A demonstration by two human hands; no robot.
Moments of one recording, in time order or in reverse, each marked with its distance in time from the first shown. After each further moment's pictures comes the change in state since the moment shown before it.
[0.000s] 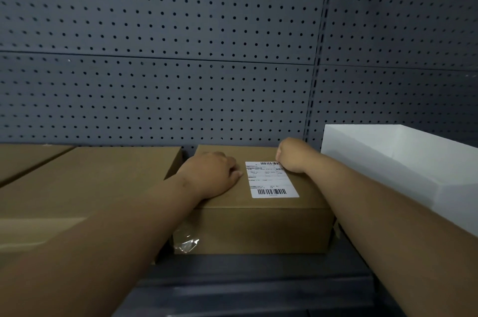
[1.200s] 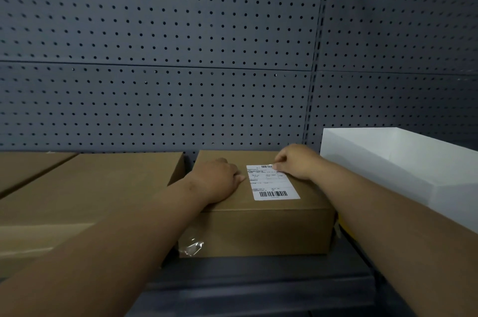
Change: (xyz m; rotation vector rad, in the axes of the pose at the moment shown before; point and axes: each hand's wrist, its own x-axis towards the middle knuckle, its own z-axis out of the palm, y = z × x) left_hand -0.003 0.008 -0.007 -0.114 -0.121 -0.039; right_hand -0.033 -0.003 -0.011 -0.135 -0.020 -0.166
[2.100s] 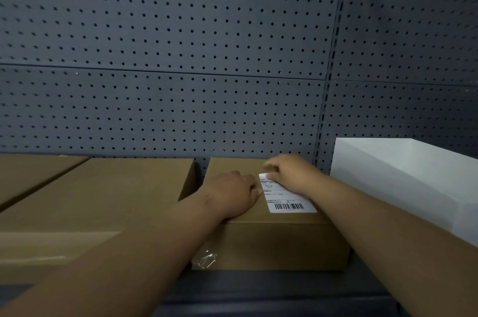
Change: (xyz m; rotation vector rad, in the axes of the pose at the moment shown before) left_hand -0.005 0.002 0.003 -0.023 -0.013 0.042; right_hand 0.010 -0.030 0.015 -0.092 0.056 -0.104
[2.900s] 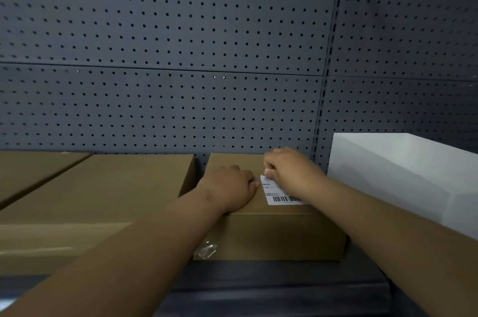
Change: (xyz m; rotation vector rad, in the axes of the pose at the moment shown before) left_hand -0.005 0.001 0.001 0.058 0.041 -0.009; right_hand -0.033 -0.011 -0.005 -0.107 0.168 -0.189
